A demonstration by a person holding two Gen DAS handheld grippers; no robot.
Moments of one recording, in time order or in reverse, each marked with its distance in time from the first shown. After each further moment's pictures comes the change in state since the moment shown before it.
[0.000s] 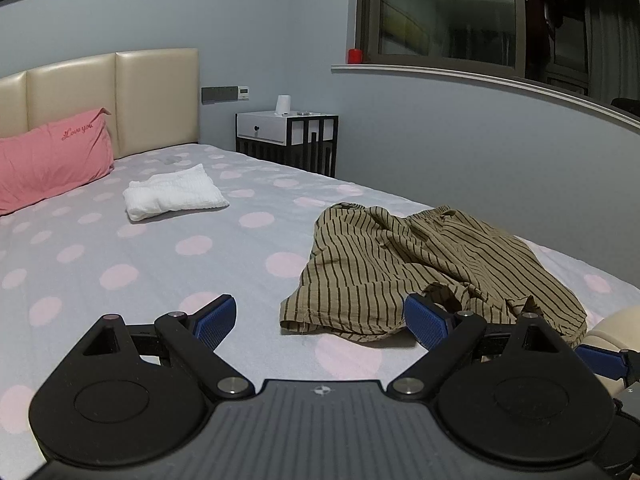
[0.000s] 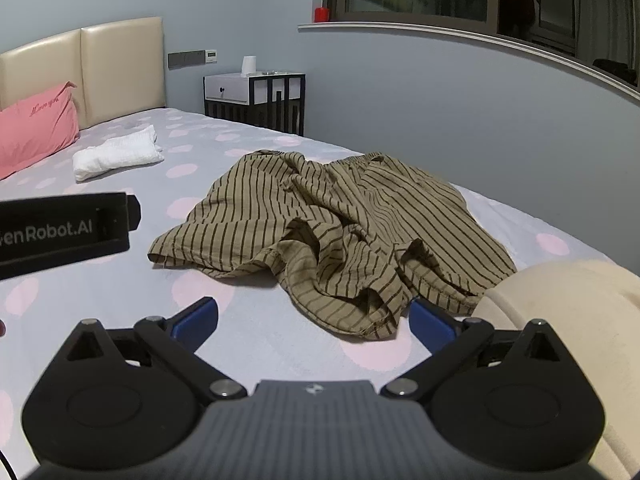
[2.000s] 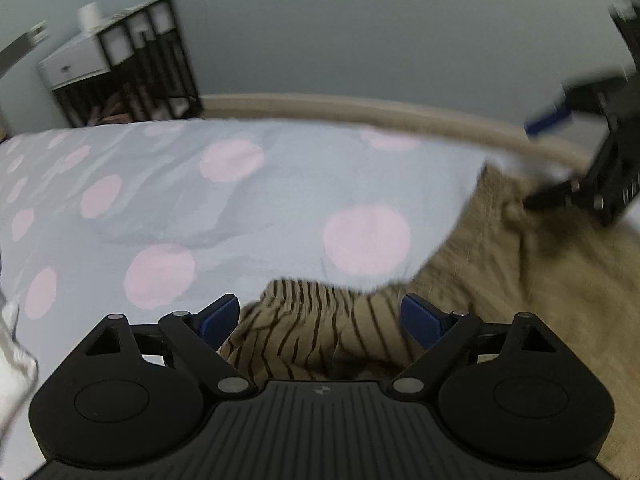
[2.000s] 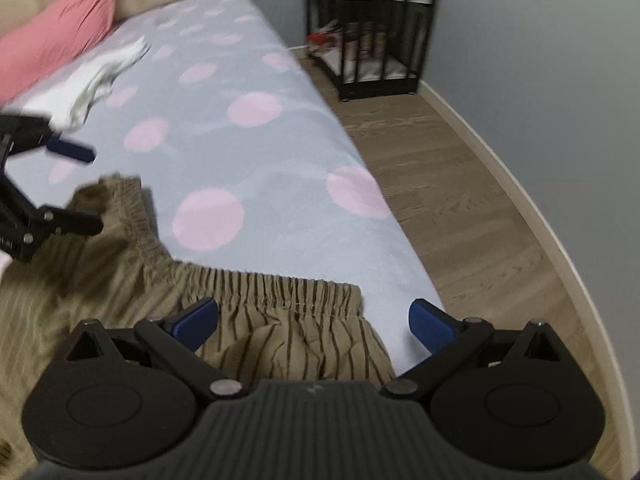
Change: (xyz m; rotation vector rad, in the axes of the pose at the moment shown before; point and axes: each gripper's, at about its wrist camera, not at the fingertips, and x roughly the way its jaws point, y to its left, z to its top) left arm 0.466 -0.063 0.149 0.477 0.536 -0.285; right arm 0.465 -0.177 0.276 -0.382 0.405 0.433
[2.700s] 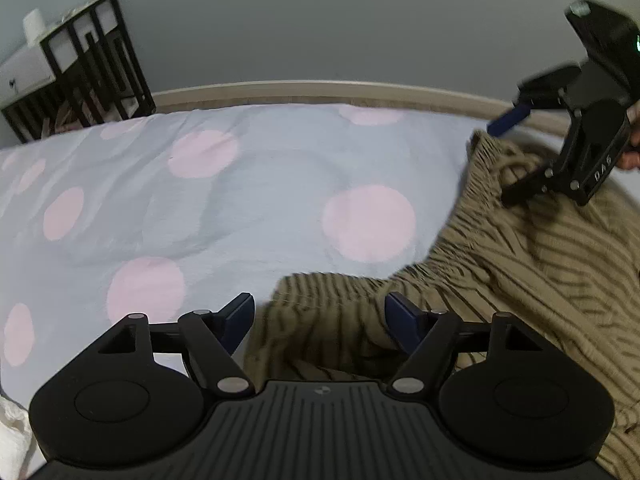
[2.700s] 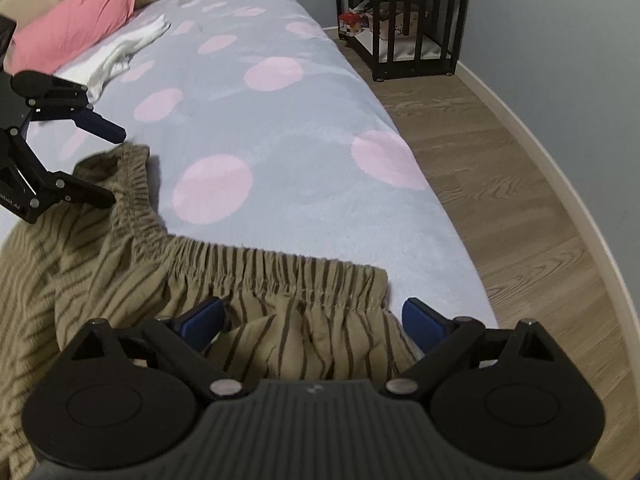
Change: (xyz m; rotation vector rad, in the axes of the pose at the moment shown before) left arm 0.015 0.041 0.011 0.030 0.009 -0.143; right arm 0.037 -0.019 -0.007 0.003 0.023 0.137
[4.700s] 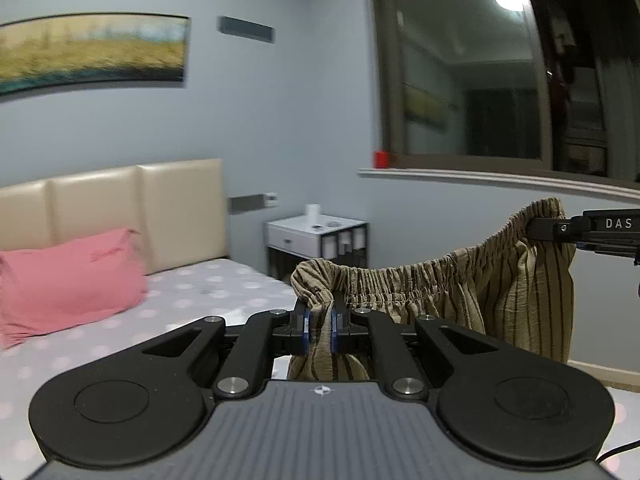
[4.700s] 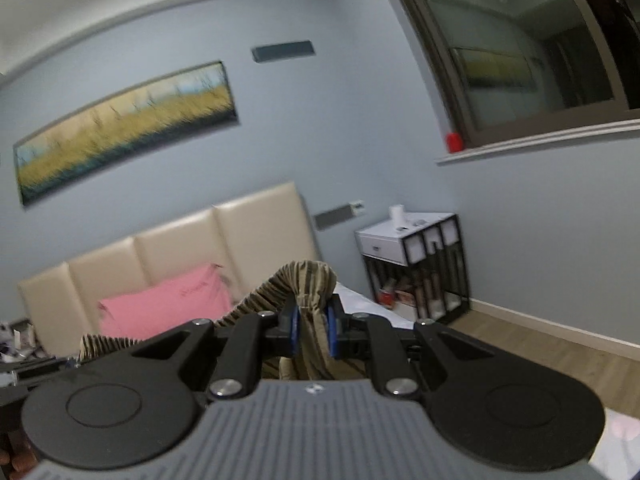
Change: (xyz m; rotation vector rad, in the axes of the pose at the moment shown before) left arm -0.480 -0.226 -0.238 -0.422 -0.777 0.639; right arm -0.363 0.326 -0.079 0.207 -0.897 0.060
